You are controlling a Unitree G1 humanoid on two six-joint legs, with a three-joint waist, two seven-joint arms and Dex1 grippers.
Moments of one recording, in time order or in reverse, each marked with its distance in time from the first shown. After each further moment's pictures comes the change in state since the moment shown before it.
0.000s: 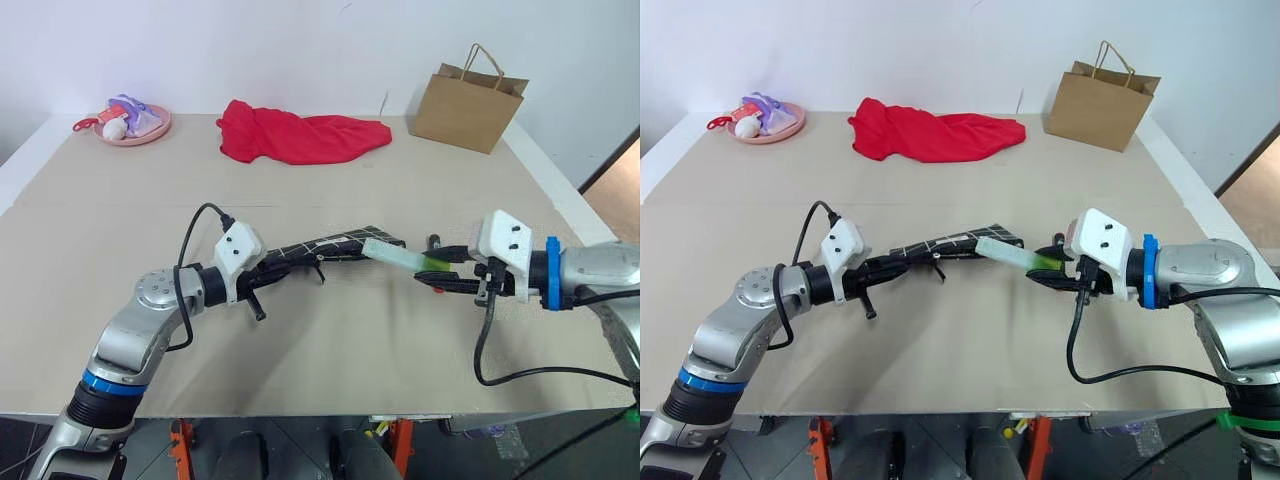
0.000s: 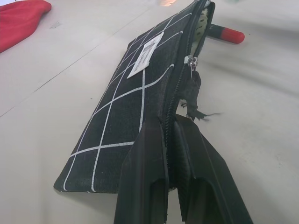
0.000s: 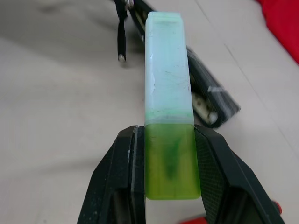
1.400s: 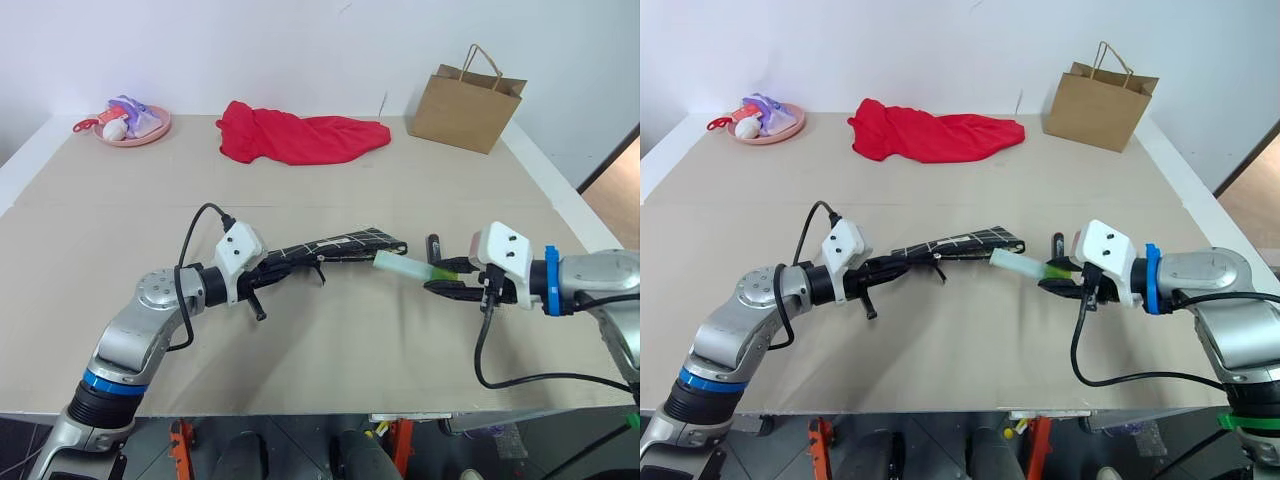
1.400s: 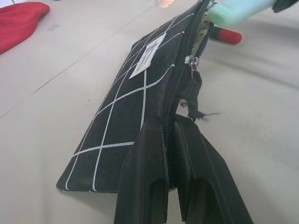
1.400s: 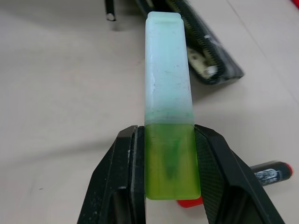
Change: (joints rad) left arm -0.001 0.000 -0.003 0.003 0.001 -0.007 0.000; right arm 0.003 -0.001 0.039 0.112 -0.083 -0.047 0.018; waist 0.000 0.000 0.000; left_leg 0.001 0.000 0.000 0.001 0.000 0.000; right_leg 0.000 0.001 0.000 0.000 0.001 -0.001
